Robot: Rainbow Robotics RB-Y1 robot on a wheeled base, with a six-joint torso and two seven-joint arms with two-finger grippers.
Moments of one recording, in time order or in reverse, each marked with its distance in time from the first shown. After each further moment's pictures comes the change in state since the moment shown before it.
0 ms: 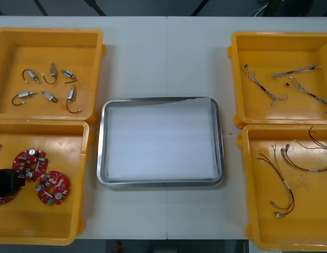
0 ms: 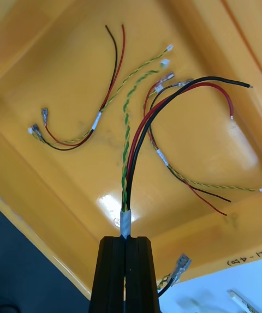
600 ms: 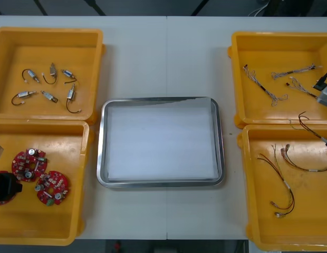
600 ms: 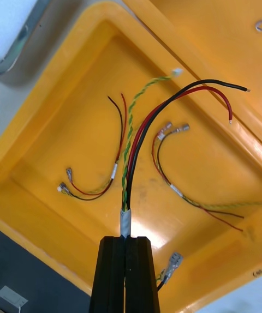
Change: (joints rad) right arm -0.124 0.001 0.084 -0.126 -0.028 -0.003 -0.384; left arm -0.008 0.032 0.006 -0.043 0.018 0.118 0.000
